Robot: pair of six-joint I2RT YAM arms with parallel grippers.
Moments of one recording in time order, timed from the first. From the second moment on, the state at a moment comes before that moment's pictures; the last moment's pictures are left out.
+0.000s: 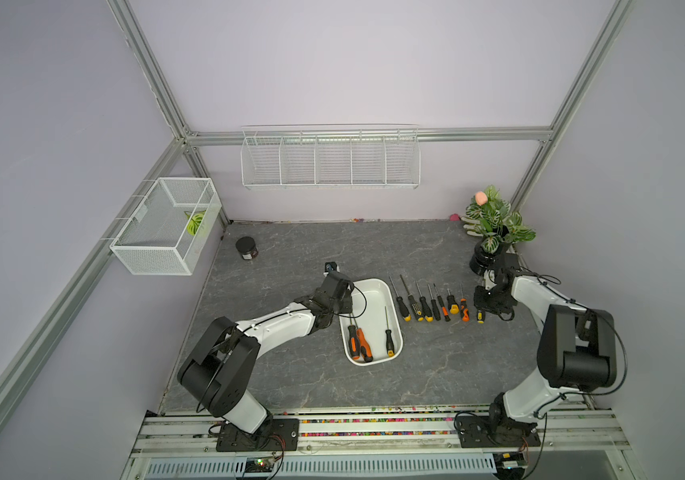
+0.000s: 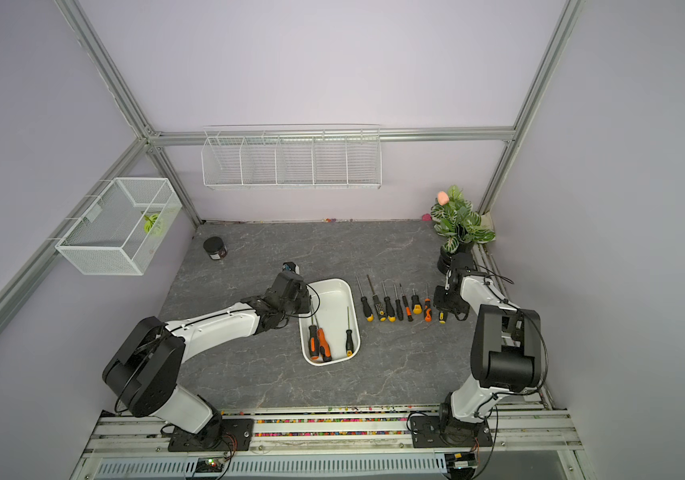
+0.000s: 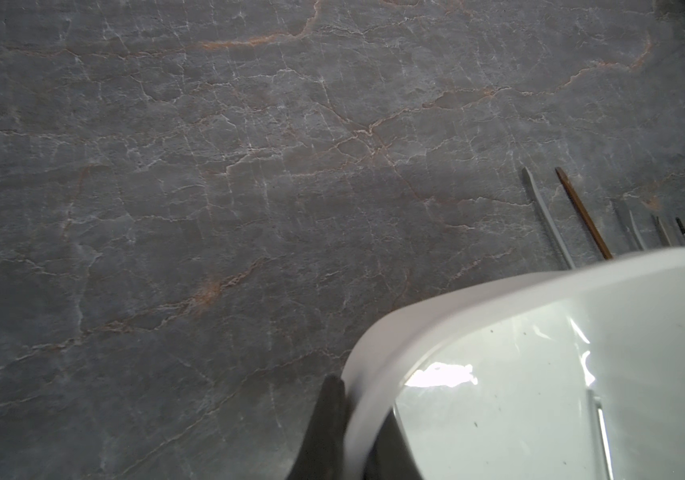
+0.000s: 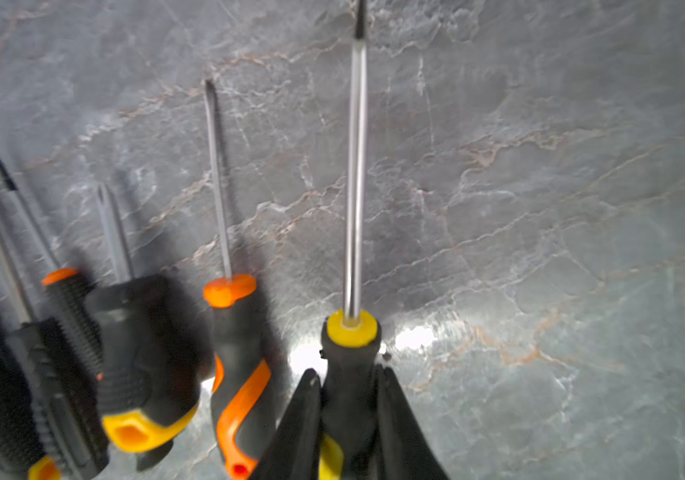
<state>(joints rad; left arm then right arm) -0.69 1.58 0.88 -0.10 -0.21 -0.54 -0.15 1.68 1.03 -0.66 -0.05 0.10</state>
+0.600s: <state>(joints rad) -0.69 1.58 0.87 -0.09 -0.21 -0.54 -0.12 1.79 1.11 -0.66 -0.07 0.08</state>
